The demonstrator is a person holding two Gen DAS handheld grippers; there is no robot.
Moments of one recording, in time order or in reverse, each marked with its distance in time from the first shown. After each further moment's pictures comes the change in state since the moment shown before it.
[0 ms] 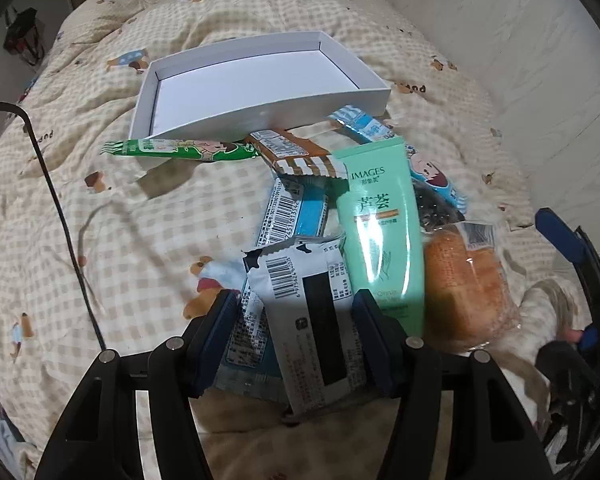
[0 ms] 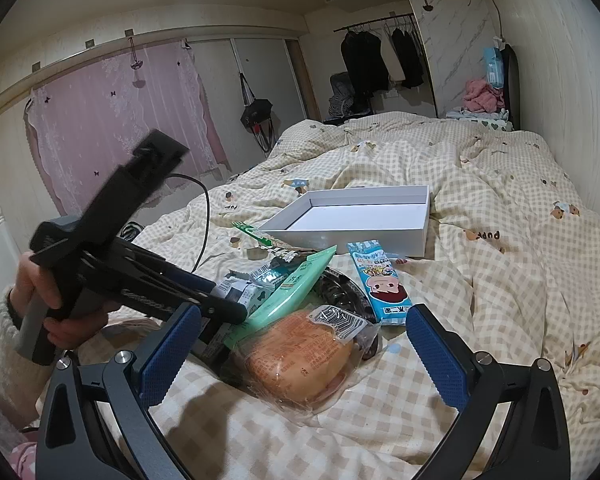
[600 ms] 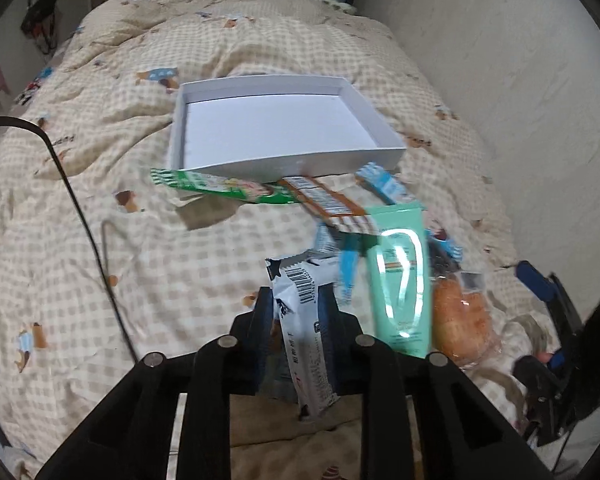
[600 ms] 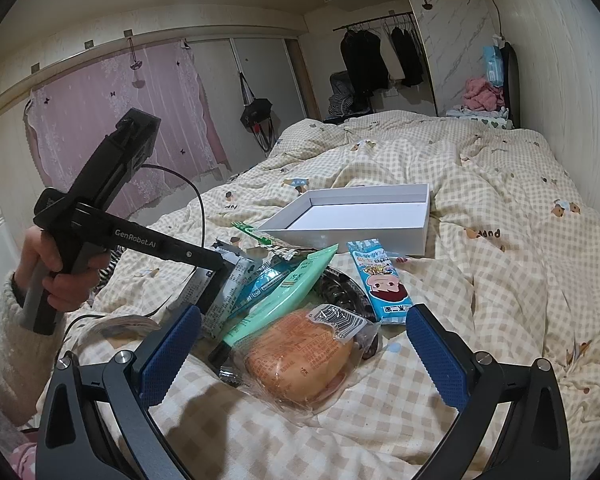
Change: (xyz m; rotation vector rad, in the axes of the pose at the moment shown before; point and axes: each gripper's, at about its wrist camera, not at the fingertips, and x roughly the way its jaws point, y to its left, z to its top) left arm -0.033 0.042 0.012 -0.094 -0.100 -0.029; right arm 0.000 0.001 0.000 0.005 0.002 0.003
